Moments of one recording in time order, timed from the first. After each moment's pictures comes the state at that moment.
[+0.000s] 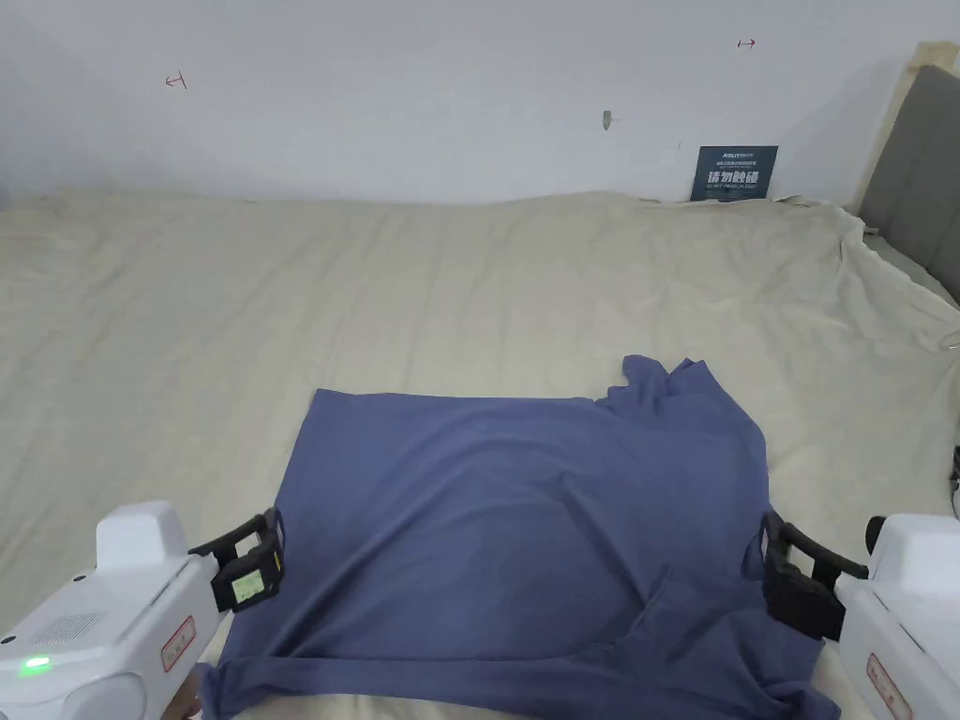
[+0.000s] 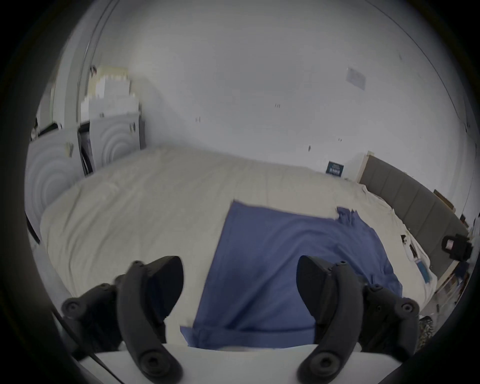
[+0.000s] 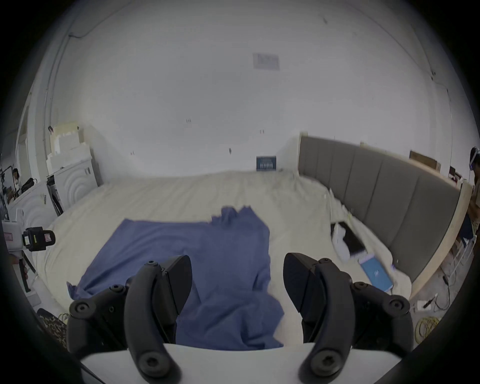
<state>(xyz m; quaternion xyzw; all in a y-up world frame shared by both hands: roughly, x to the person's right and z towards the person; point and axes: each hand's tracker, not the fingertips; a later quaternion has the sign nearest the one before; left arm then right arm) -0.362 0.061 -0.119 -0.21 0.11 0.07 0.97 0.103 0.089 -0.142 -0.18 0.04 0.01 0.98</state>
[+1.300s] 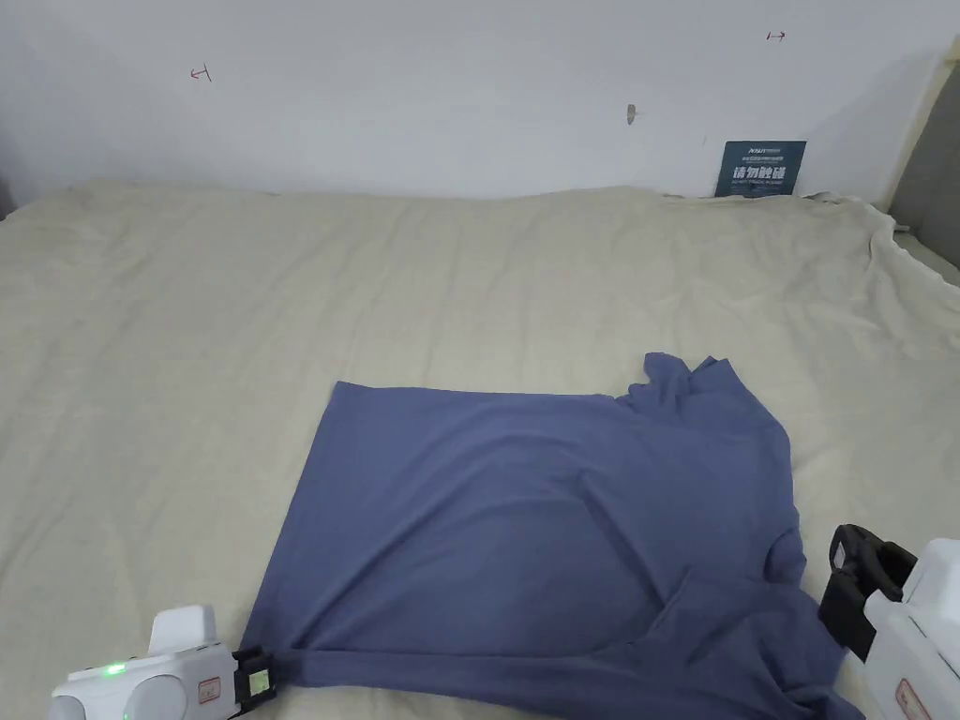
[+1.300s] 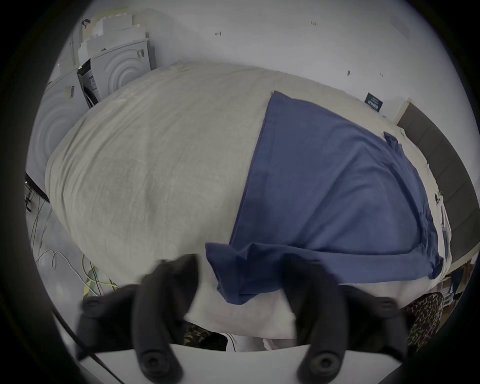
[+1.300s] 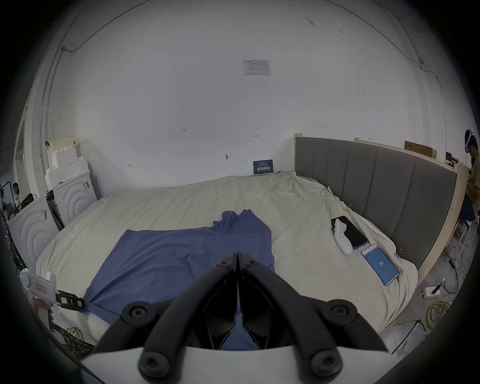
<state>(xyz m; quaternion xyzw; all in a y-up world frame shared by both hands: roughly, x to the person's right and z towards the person) -0.413 -0.073 -0.134 -0.48 0.13 0.12 0.86 0.105 0.075 -0.134 -0.19 0.03 -0.03 0.98</state>
